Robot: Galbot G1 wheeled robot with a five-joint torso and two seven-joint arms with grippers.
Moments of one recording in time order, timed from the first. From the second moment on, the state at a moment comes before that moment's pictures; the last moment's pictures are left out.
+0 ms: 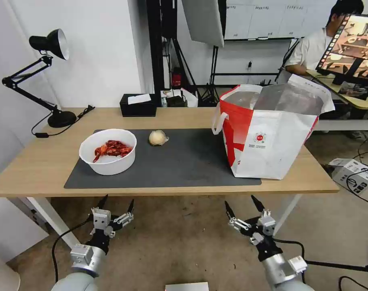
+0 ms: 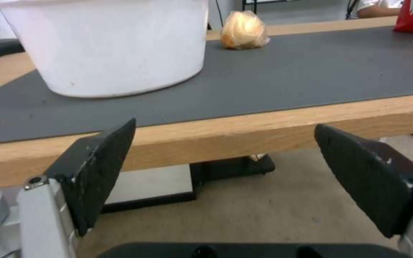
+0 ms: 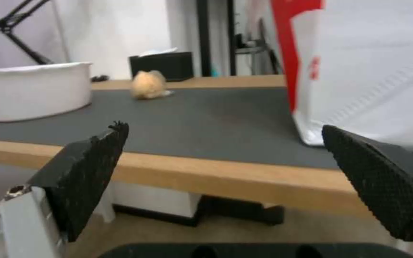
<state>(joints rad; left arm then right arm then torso) 1.64 -1.19 -0.53 -1.99 -0.25 -0.12 -0.03 -1.59 1.06 0.32 2.00 0.41 0.30 -0.01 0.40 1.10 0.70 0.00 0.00</state>
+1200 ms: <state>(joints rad) 1.63 -1.20 -0.52 -1.97 -0.23 -0.12 -0.03 -0.24 1.31 -0.54 1.24 0.83 -0.12 0.34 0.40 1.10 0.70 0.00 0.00</state>
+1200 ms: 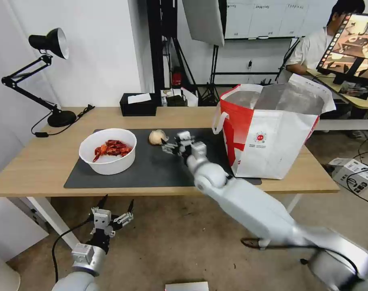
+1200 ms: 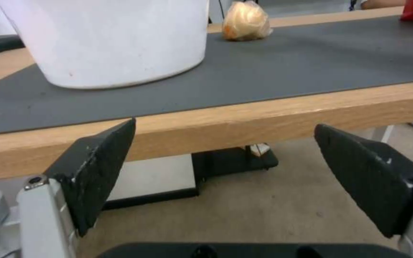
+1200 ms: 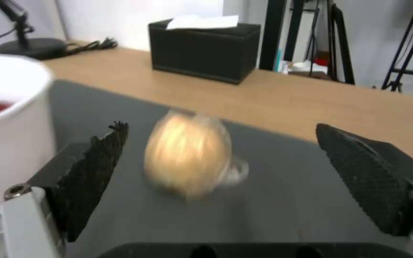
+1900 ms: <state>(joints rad) 1.65 -1.21 -0.54 -1.99 -0.24 -0.12 -0.02 -0.04 1.58 -0.56 0.70 0.86 -0.14 0.06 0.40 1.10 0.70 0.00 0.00</state>
